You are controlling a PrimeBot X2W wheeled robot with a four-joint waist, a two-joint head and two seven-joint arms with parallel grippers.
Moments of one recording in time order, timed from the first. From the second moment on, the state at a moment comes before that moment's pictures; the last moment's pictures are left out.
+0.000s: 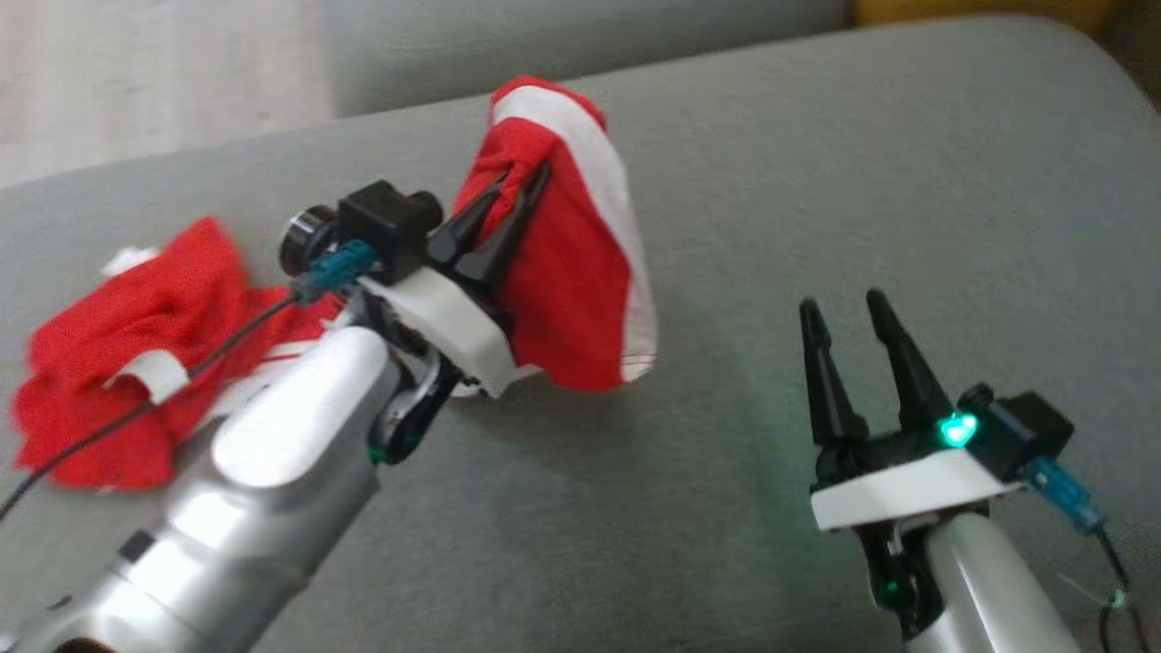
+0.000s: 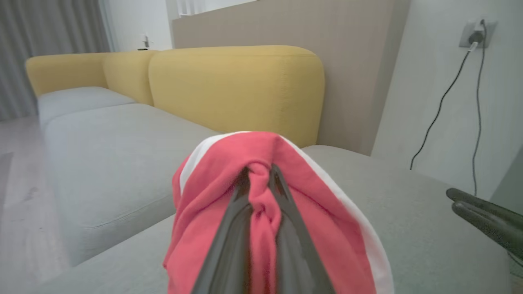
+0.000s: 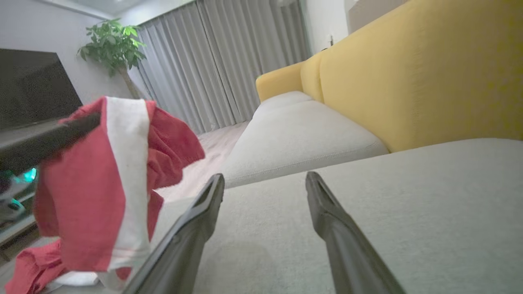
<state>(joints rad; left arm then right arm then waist) -0.77 0.30 -0.88 0.39 -0.71 -0.04 -0.06 -0.13 -0.05 0.21 0.21 0.32 0.13 -0.25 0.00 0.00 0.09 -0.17</state>
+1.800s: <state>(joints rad) -0.07 0.20 -0.45 0.16 -0.42 0.12 -0.25 -0.01 -0.05 0.08 0.20 0.26 0.13 -0.25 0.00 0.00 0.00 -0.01</state>
